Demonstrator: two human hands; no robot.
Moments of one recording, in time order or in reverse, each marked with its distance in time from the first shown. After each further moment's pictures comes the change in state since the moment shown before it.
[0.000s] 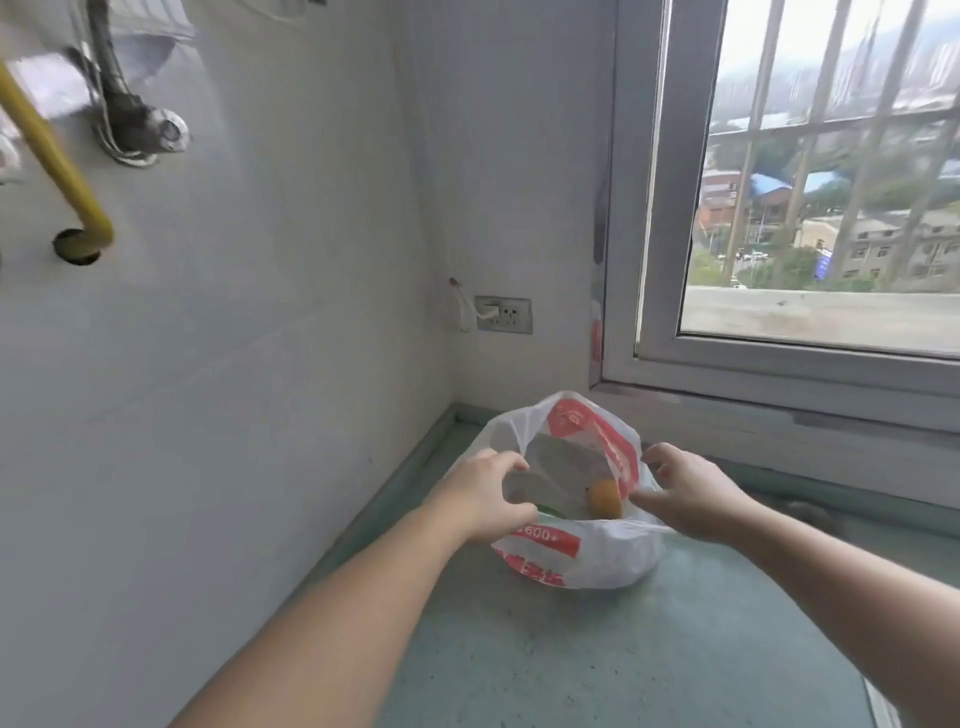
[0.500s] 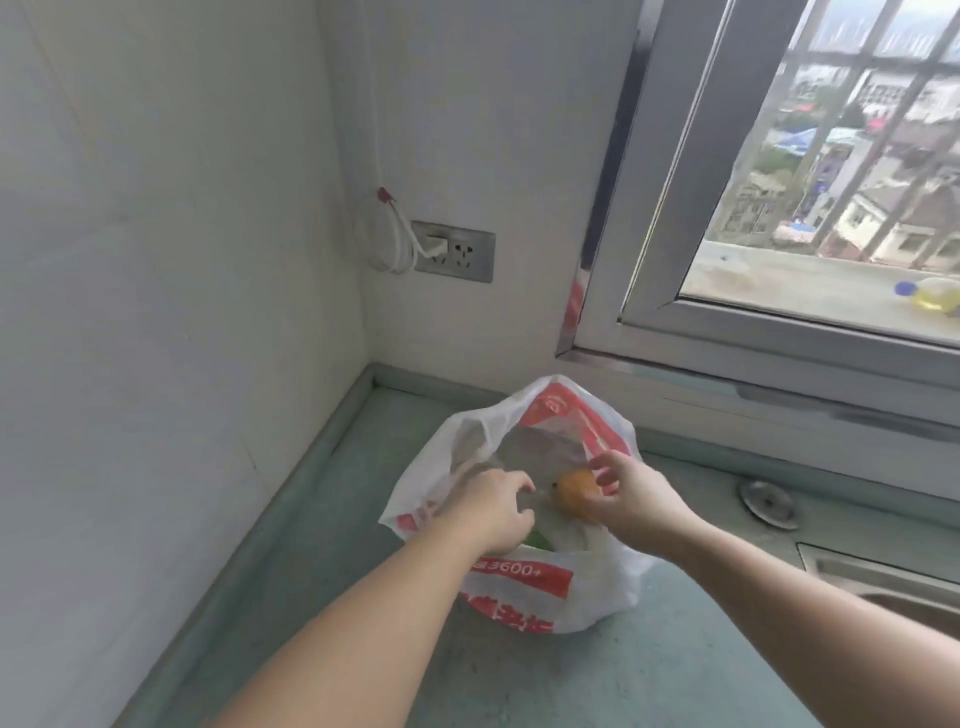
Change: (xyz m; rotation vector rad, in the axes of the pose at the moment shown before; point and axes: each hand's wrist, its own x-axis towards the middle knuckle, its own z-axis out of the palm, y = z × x) left_hand 0.157 -0.056 0.082 -0.089 -0.297 0.080; right_hand 0.122 0.002 0.086 0.056 -0.017 0.238
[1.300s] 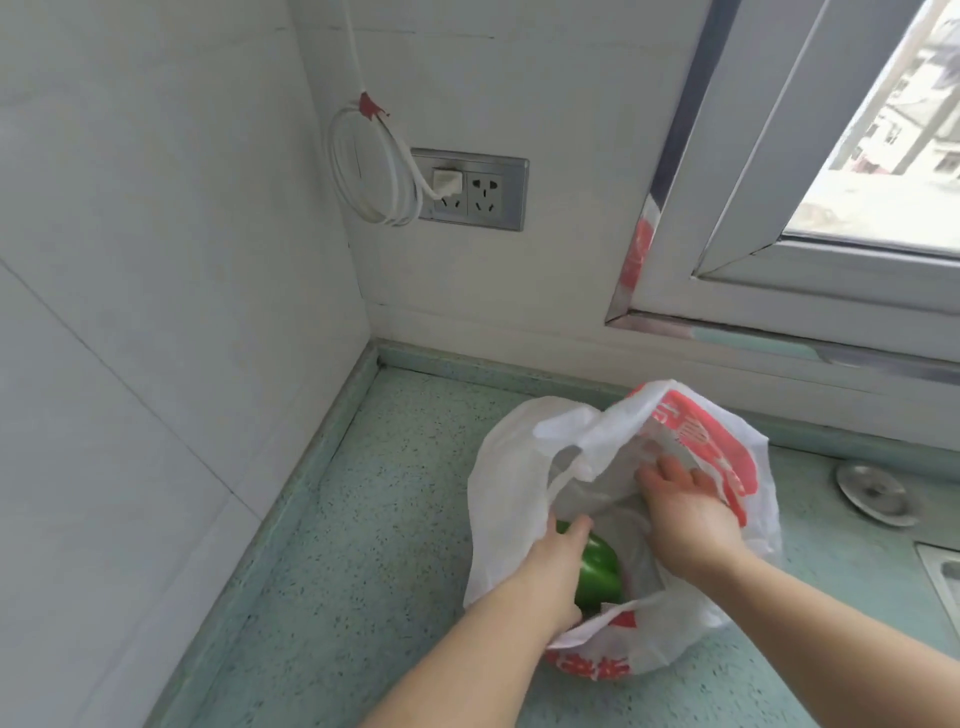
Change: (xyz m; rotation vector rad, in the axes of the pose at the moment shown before) left_hand 0.046 -0.028 0.060 0.223 -0.232 0.041; right_hand 0.084 0.053 0.072 -0.649 0.030 0.053
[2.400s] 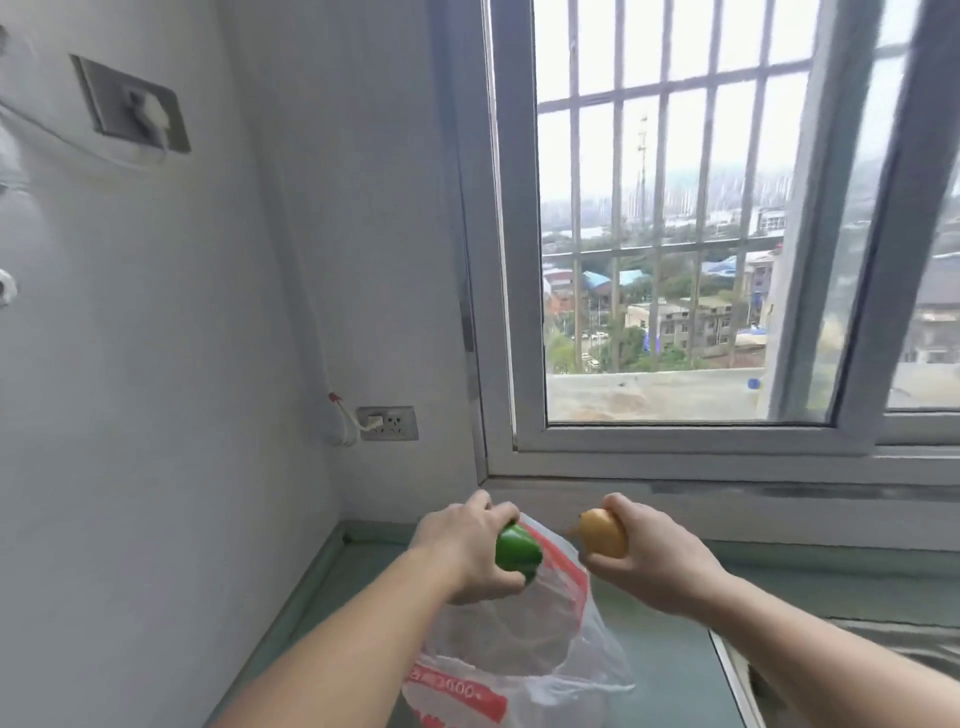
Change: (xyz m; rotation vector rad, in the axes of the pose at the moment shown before) left_hand -0.195 0.178 -0.113 0.382 0.534 0.111; right_hand -0.229 0.146 -0.177 0.532 0.385 -0.176
